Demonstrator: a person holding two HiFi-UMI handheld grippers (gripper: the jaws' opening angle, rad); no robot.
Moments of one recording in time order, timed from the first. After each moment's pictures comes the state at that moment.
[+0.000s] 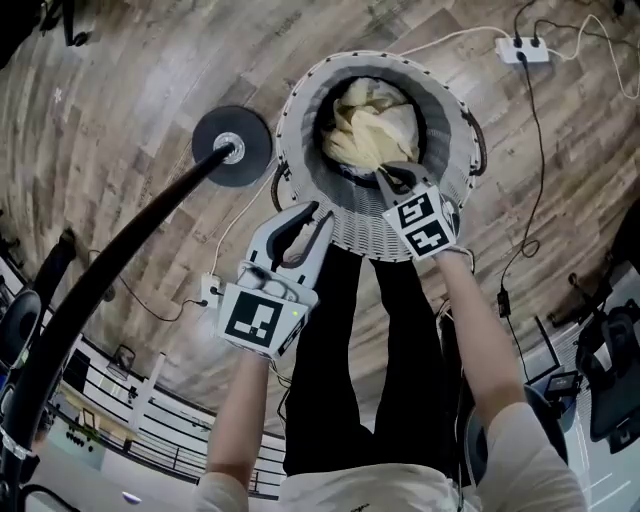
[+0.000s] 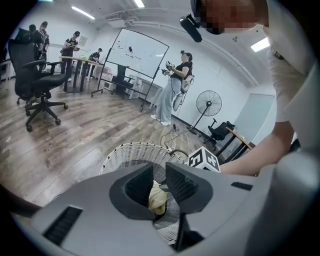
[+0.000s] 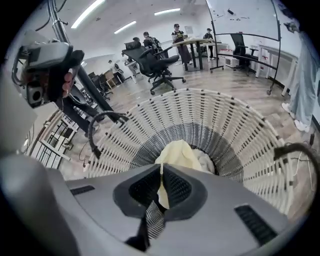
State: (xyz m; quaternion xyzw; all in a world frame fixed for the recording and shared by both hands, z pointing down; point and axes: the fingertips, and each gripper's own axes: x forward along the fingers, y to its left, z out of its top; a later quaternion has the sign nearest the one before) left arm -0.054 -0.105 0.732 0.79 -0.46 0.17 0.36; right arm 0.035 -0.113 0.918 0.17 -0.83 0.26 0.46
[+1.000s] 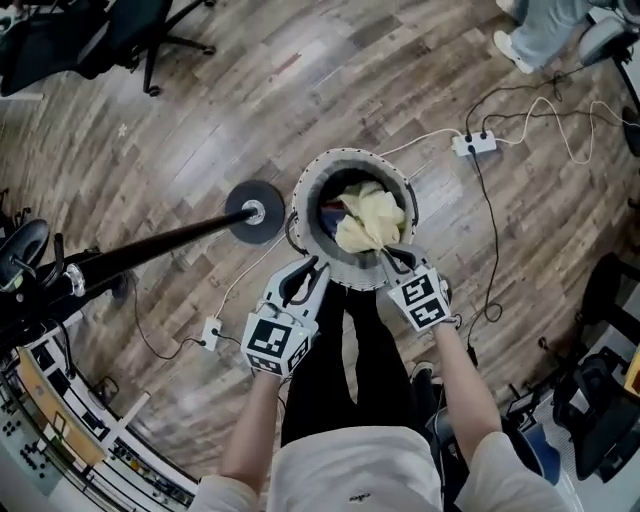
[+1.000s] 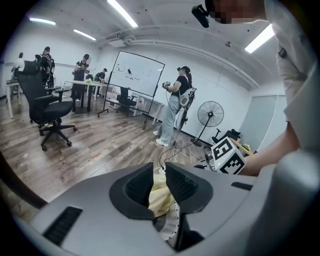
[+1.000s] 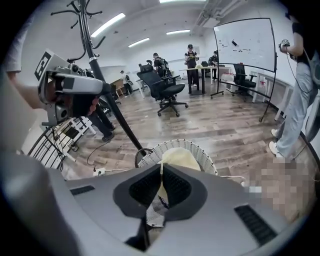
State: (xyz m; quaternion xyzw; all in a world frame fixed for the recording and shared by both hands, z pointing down) left arm -0.016 -0.076 0.550 0.78 -0.52 0.14 0.30; right arm 0.096 -0.099 0.676 0.18 -0.87 0.20 0.41
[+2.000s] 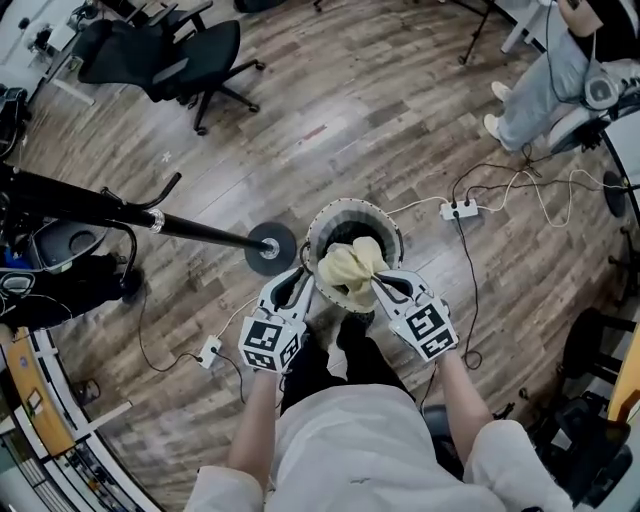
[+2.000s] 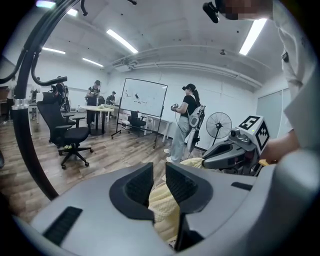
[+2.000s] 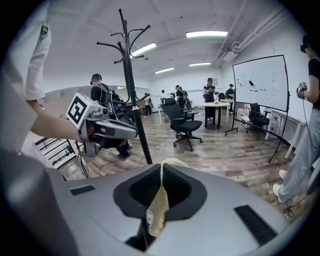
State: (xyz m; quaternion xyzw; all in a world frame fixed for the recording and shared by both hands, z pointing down) left arm -0.044 -0.029 0.405 0.75 -0.61 0.10 0.22; right arm 0.076 -0.061 0.427 0.11 -0.95 0.10 0.28
